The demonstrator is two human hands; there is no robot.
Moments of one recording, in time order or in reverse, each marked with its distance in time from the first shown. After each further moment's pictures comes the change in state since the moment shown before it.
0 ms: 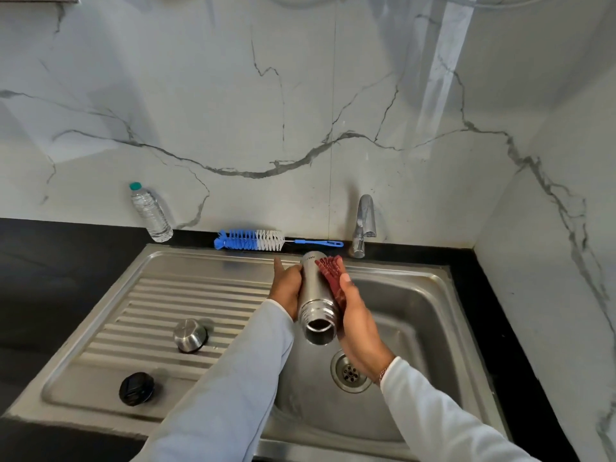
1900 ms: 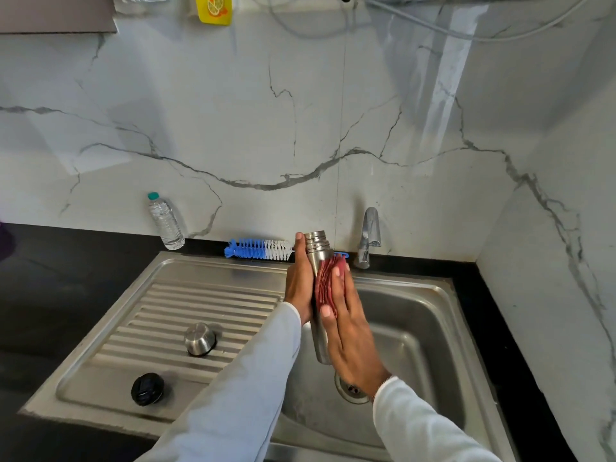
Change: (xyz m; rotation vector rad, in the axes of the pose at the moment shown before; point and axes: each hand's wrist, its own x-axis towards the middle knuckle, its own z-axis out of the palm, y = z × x) left_hand -0.038 0.010 0.009 0.053 -0.116 0.204; right_hand -0.034 0.003 -0.002 -0.965 -0.112 -0.803
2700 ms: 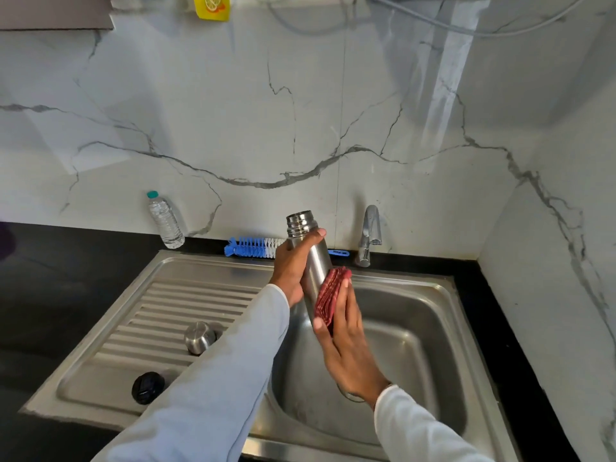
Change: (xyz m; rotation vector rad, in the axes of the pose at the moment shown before) left_hand 0.017 0.031 -0.007 0.006 0.011 0.081; right_hand -0.016 0.012 0.012 -0.033 -0.141 0.181
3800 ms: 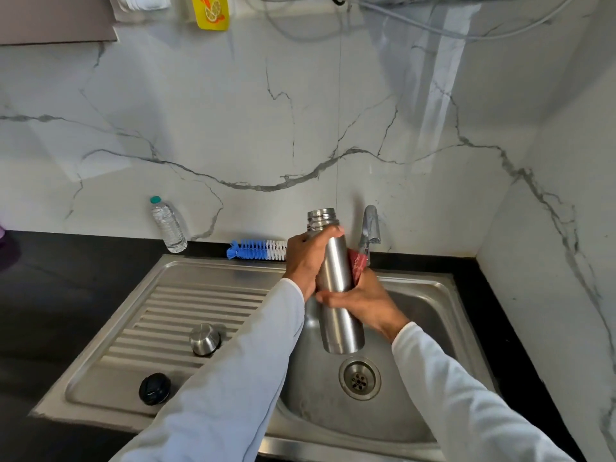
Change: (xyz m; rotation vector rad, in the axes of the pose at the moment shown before) left_hand -0.036 0.024 0.028 0.215 0.020 0.104; right_hand 0.059 -0.029 -0.064 0.535 -0.099 0.293
